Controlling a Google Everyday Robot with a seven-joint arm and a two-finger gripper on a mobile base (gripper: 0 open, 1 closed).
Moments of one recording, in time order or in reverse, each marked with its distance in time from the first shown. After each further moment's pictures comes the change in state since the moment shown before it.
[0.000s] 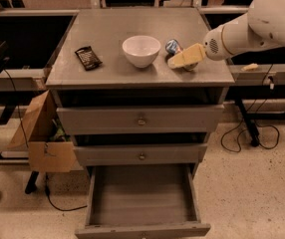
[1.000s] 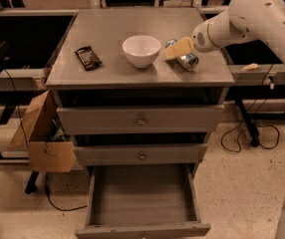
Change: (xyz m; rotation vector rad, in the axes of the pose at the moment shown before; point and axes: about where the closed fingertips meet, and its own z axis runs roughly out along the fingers) arm -0.030 -0.020 0.043 0.028 -0.010 0.003
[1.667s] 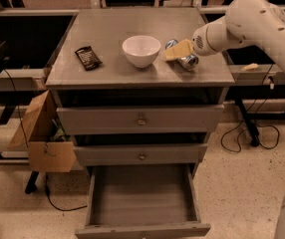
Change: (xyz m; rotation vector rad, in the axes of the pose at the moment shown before) arm 0.006 -0.009 0.011 0.042 -0.015 0.054
